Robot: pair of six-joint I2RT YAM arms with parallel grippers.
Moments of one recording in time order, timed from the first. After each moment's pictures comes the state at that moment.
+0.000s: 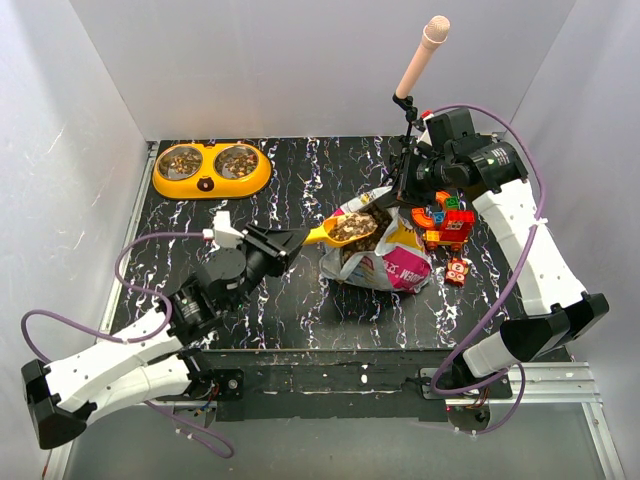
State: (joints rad) left arm -0.96 0.84 0.78 -0.08 -0.44 -1.44; right arm 0.44 1.49 1.83 -1.19 -0.29 0.58
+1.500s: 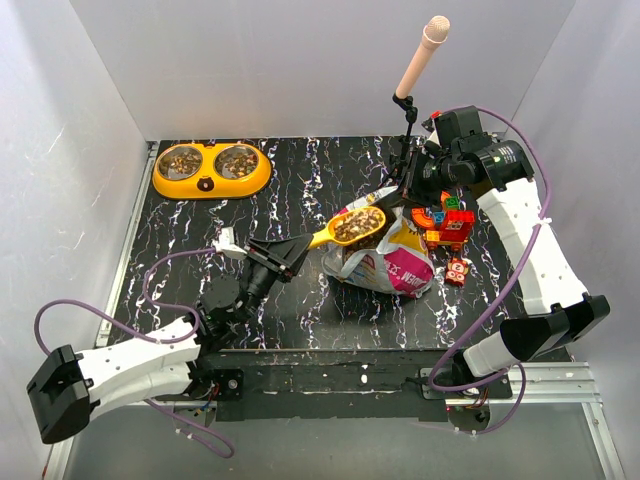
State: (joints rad) left arm -0.97 0.87 0.37 0.68 -0.41 -1.43; right arm 0.39 1.49 1.84 -1.23 -0.31 0.61
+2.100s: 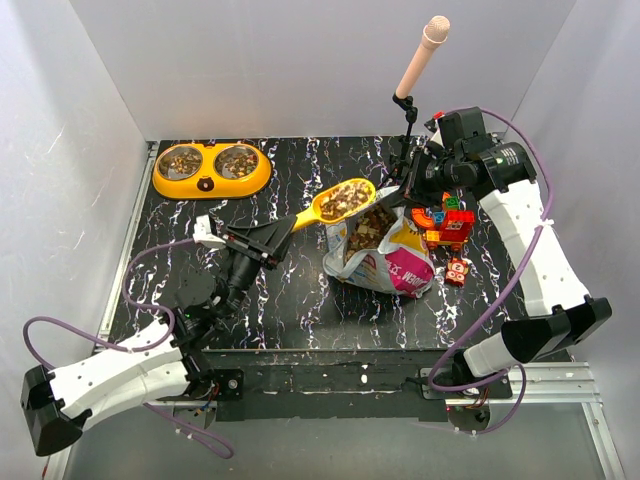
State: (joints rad) left arm -0.97 0.71 0.51 0.51 -0.46 -1.38; right arm 0.37 1.48 1.83 -1.22 -0.32 0.60
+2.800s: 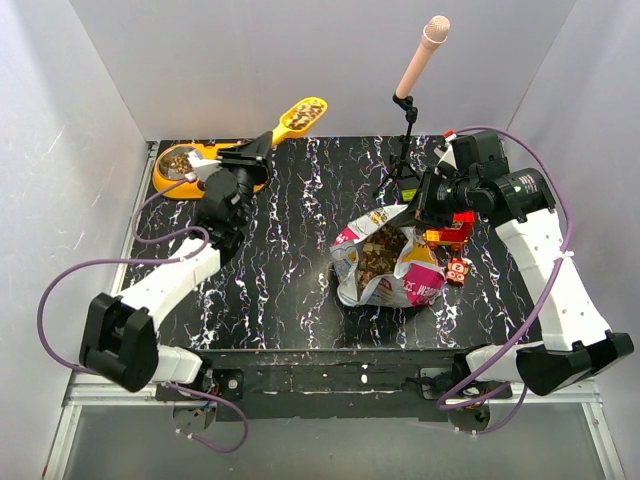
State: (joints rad) left arm -0.48 1.33 0.94 0.56 -0.35 -1.49; right arm 0.37 1.30 1.65 -1.21 -0.36 0.60
